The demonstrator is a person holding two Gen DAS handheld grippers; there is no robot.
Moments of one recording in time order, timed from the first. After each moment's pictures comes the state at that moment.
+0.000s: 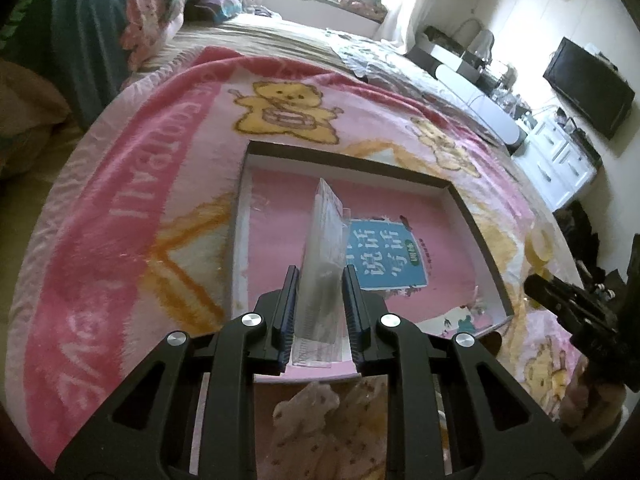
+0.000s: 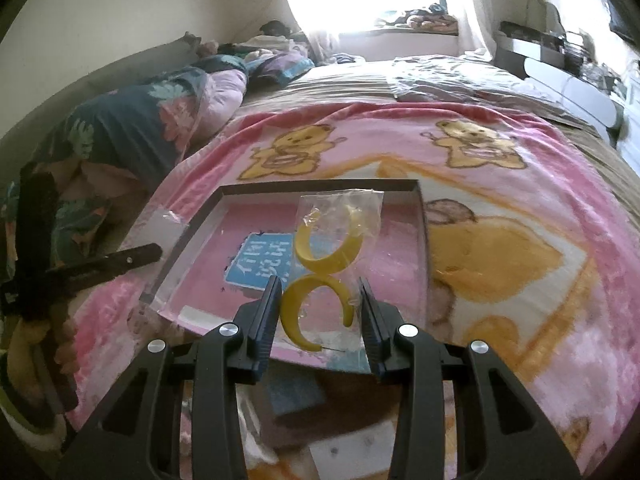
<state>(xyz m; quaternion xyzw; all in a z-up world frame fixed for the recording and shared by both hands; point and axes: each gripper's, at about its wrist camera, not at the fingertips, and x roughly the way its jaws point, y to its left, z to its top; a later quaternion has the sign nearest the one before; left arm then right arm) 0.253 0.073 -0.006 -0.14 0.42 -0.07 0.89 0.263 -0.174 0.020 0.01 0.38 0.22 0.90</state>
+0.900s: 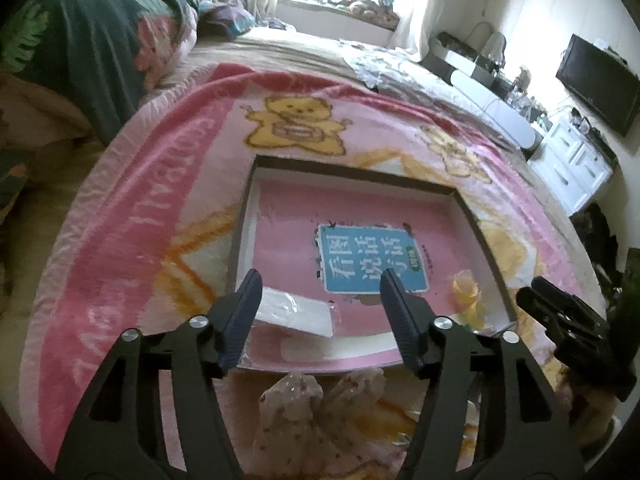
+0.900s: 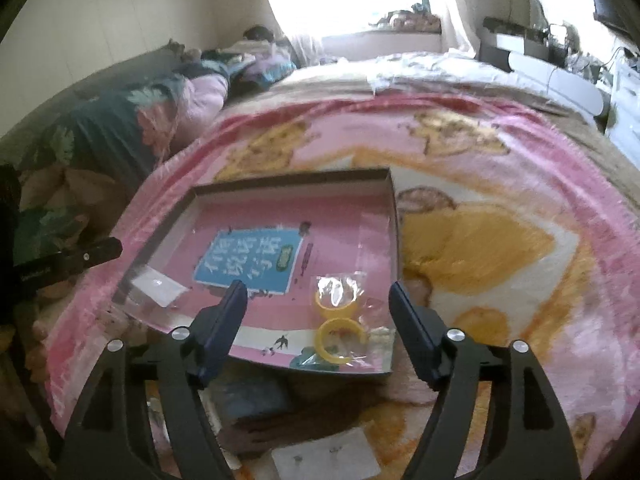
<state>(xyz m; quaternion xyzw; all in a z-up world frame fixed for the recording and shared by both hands) 0.233 0.061 0.020 -0.12 0.40 -0.03 0.91 0.257 -0.206 0.012 0.03 0.36 0.19 0.91</state>
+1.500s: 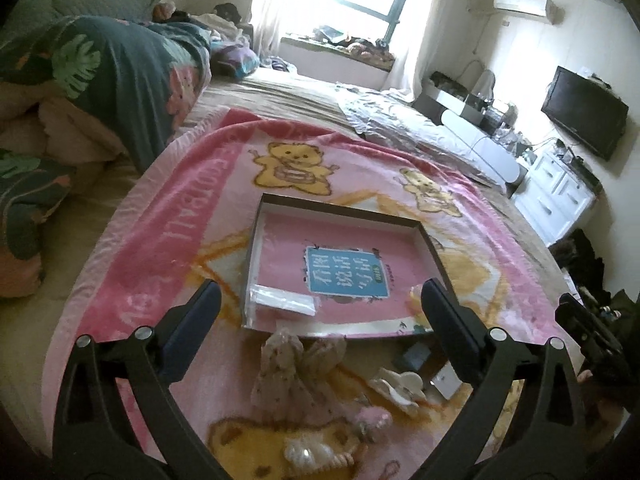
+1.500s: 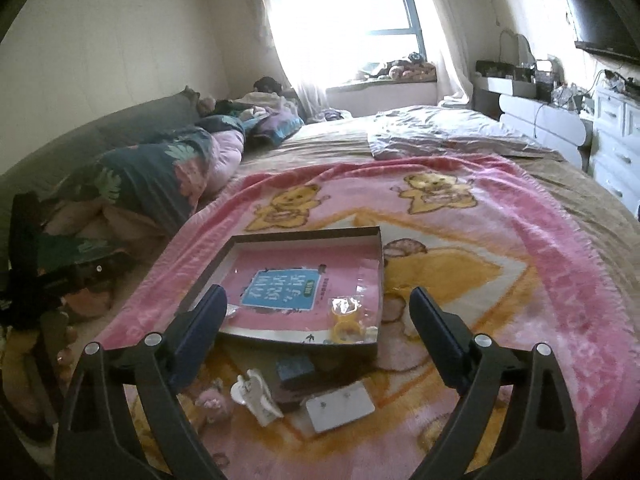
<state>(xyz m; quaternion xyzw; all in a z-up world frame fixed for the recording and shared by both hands) 0.154 0.058 0.081 -0.14 0.33 -0.02 0.93 0.158 -0.239 0.092 0.05 0.28 0.19 0.94</state>
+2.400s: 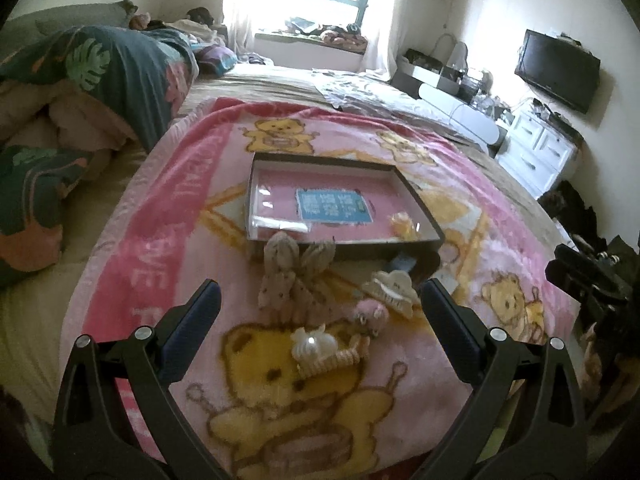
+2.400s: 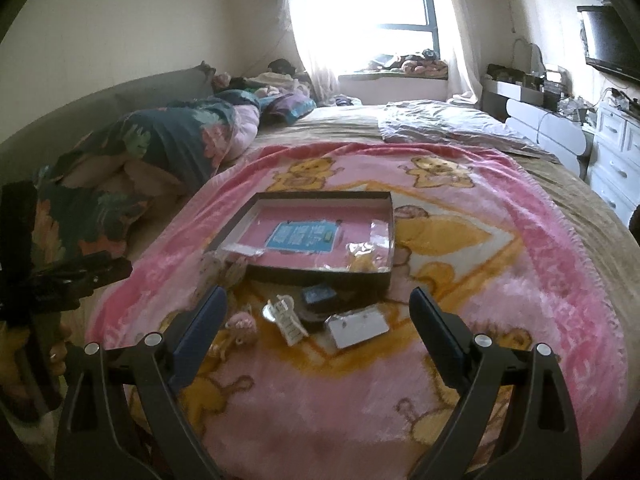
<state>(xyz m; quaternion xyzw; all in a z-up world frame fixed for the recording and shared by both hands) 0.057 0.040 0.059 -0.09 0.35 -0.05 0.93 0.074 -0.220 0.079 0.00 0.31 0.21 0.93</state>
